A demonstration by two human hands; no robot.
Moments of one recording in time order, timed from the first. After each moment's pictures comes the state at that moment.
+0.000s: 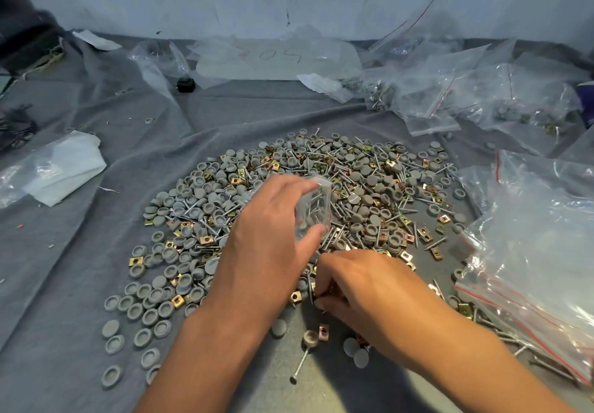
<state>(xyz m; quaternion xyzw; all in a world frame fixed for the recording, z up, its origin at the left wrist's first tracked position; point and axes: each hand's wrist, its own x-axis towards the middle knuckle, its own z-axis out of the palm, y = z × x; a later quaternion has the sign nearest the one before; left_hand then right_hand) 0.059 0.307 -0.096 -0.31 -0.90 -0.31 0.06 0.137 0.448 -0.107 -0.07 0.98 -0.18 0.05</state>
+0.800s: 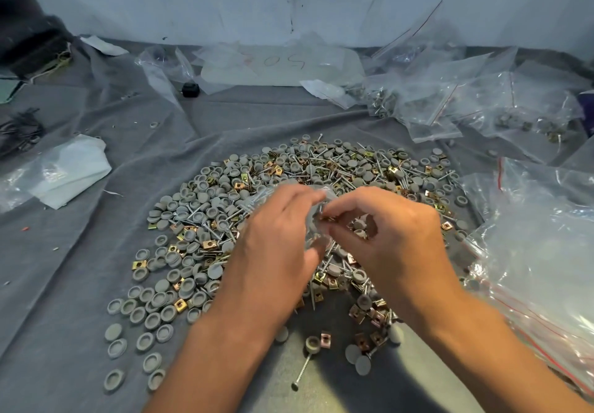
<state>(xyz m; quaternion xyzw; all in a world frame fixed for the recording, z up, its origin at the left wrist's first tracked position) 0.059 0.310 -0.102 -0.33 -0.90 -0.28 0.07 0.115 0.458 -0.095 -0.04 0.90 -0.31 -0.29</state>
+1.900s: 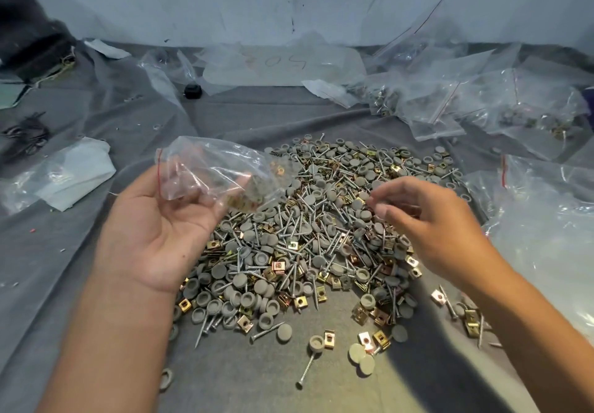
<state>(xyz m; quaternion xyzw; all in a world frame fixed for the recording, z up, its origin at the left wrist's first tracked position) 0.006 0.246 -0.072 0.09 -0.37 -0.91 -0.15 0.108 0.519 -0.113 0.13 0.87 -0.47 -0.11</state>
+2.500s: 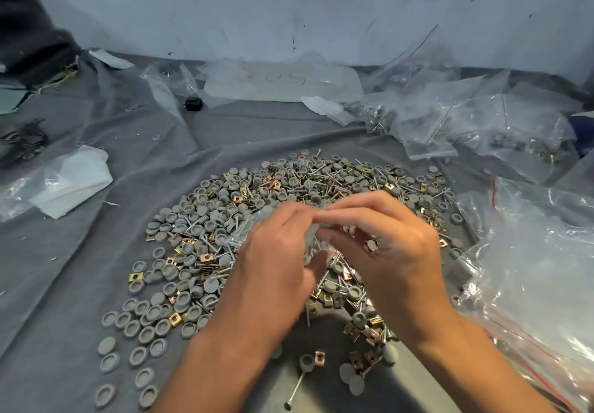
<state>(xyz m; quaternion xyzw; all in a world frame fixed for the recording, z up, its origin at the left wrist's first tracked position) 0.058 0.313 -0.102 -0.35 -0.89 -0.30 0.08 0.110 0.461 -0.101 -0.07 0.86 -0.34 -0.37</state>
